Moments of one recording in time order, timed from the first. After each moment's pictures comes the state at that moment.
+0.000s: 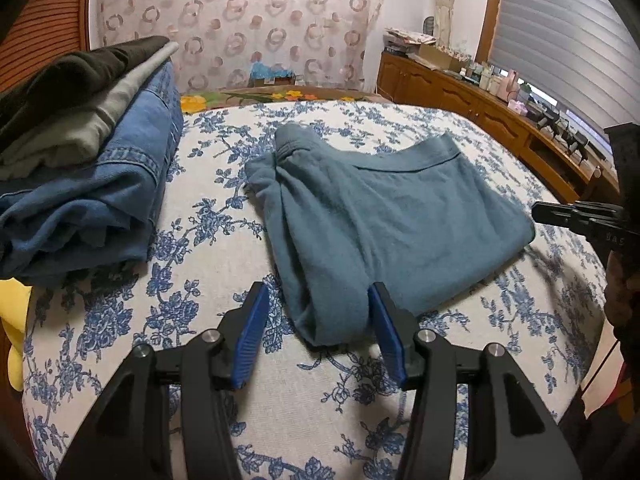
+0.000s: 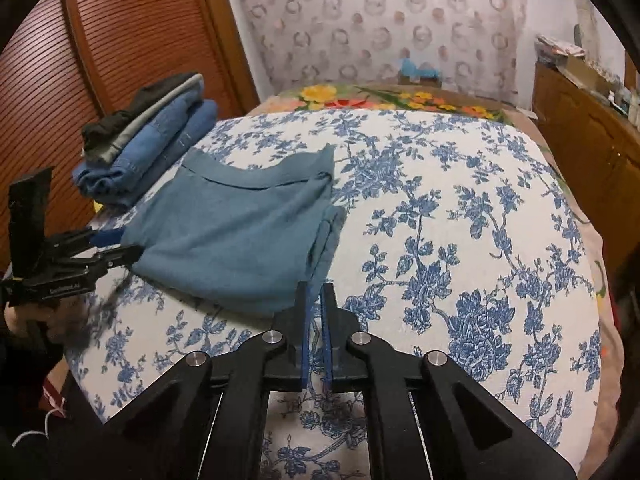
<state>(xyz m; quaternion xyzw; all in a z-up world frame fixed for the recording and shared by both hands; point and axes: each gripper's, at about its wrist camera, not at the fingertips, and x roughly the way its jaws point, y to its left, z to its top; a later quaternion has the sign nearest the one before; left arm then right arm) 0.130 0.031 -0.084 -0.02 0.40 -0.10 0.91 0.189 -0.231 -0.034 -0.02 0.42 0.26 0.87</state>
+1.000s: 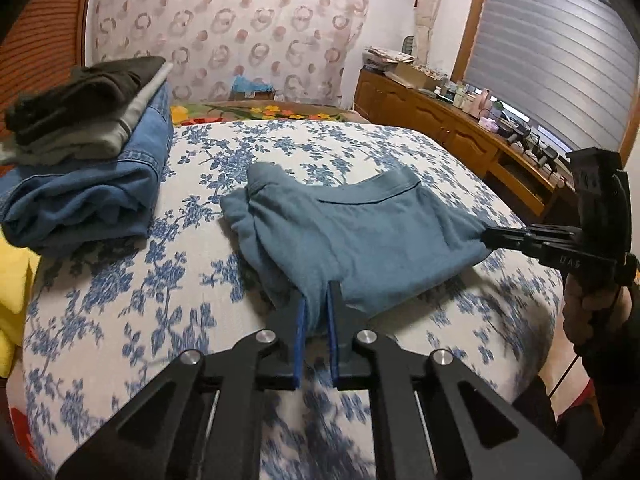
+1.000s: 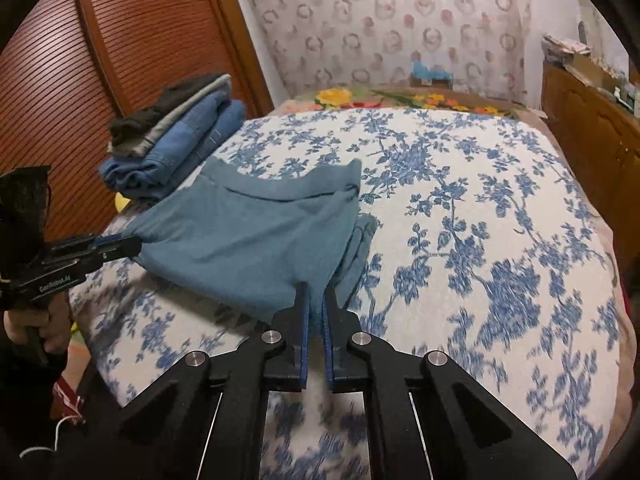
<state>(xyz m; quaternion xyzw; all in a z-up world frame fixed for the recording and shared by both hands) 0.074 0.024 -0.059 -0.05 0.37 -0.14 0.92 0.150 -0.221 -0.027 0.00 0.42 0.29 0.86</state>
